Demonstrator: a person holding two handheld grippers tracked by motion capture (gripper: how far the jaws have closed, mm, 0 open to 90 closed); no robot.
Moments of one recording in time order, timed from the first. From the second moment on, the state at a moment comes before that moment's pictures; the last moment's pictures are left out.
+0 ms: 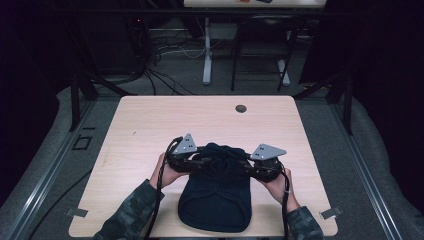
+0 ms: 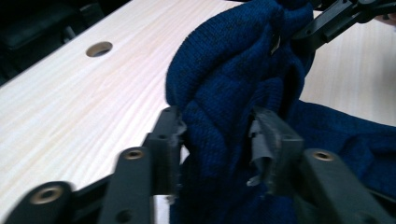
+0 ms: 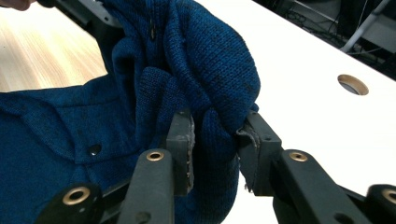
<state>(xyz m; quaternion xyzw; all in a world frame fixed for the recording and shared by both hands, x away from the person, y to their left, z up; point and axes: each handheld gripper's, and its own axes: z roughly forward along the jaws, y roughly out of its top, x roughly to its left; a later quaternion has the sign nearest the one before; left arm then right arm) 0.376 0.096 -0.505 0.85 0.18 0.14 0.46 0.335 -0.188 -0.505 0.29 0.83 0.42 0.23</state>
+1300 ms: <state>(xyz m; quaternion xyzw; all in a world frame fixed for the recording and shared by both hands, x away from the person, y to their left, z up) 0.345 0.112 -0.527 0.86 0.17 0.11 0.46 0.338 -0.184 -0.526 0.28 0.85 0.40 0.23</state>
